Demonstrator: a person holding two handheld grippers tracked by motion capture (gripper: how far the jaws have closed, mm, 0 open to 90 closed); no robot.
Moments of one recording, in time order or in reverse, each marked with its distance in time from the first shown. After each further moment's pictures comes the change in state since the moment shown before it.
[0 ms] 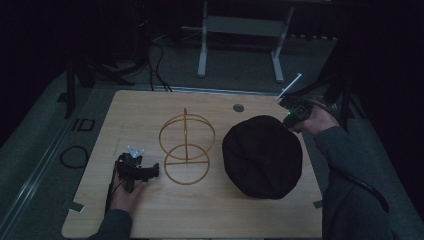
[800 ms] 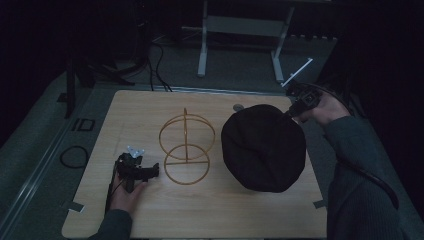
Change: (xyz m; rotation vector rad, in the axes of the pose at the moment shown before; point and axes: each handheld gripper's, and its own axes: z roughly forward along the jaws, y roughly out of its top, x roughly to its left) left arm 0.000 0.000 0.000 0.000 0.000 0.000; right arm 0.002 0.006 -0.042 -0.072 0.060 0.005
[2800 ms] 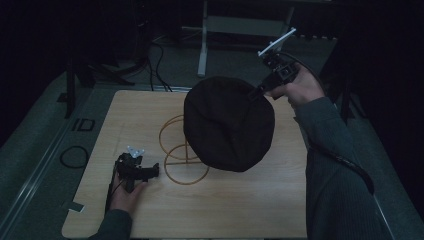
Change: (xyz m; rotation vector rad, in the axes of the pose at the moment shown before) left arm 0.000 0.000 0.000 0.001 0.001 0.002; right arm 0.056 0.074 -0.032 -0.178 0.096 0.026
